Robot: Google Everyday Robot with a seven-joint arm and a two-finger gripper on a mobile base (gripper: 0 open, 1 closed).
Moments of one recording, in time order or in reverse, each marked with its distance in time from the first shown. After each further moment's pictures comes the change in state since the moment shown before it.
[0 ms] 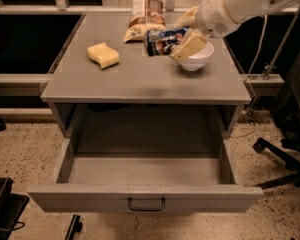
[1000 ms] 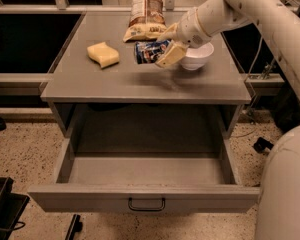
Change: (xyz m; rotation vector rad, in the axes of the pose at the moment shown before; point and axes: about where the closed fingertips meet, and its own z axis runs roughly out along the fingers) arm 0.023 -0.025 0.097 -0.109 -0.080 0.021
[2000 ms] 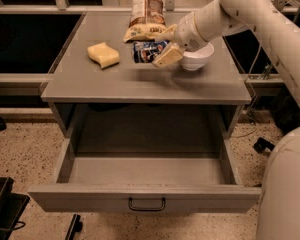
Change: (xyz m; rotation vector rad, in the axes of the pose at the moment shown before) arm 0.004 -0.003 0.012 0.023 -0.027 0.025
